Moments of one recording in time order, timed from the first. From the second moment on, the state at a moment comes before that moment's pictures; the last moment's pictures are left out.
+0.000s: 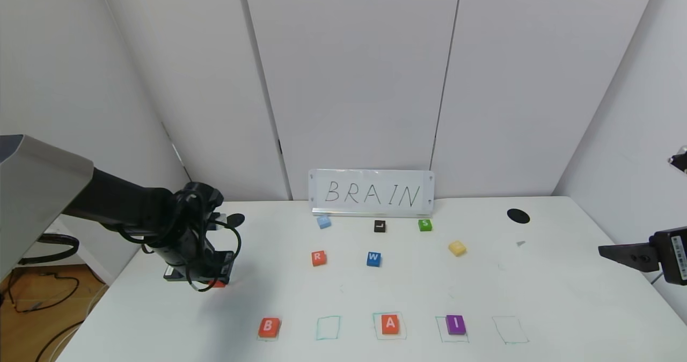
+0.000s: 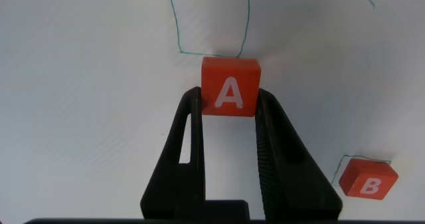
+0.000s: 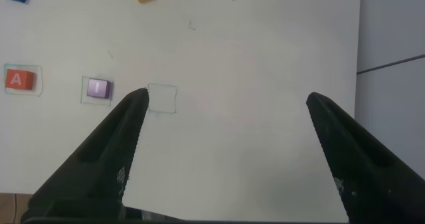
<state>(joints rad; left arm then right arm) -0.02 2.16 -1.28 0.37 0.08 -0.08 0.10 1.29 -0.95 0.37 -0.10 -0.02</state>
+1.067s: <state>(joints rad) 0.02 2.24 -1.35 0.36 0.07 -0.03 0.09 1.28 -0.95 0.37 -0.10 -0.02</state>
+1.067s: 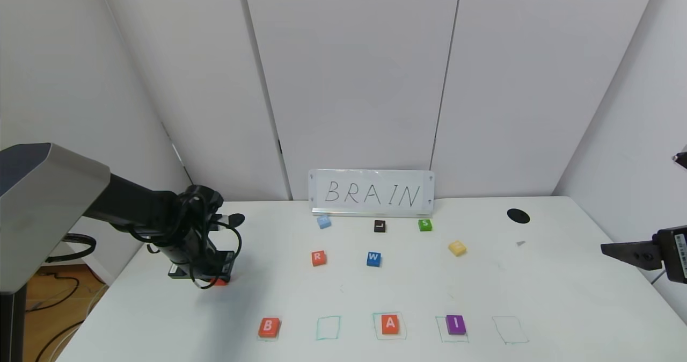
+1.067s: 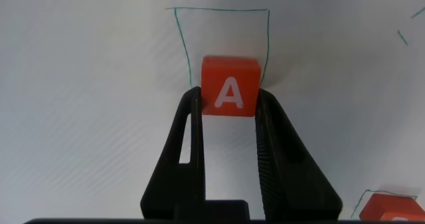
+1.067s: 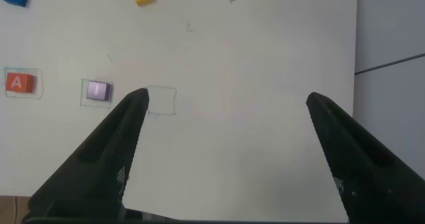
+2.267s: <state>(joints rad) 0.04 2.26 -1.38 0.36 0.04 -0.04 0.09 1.28 -0.95 0.37 -0.10 -0.02</state>
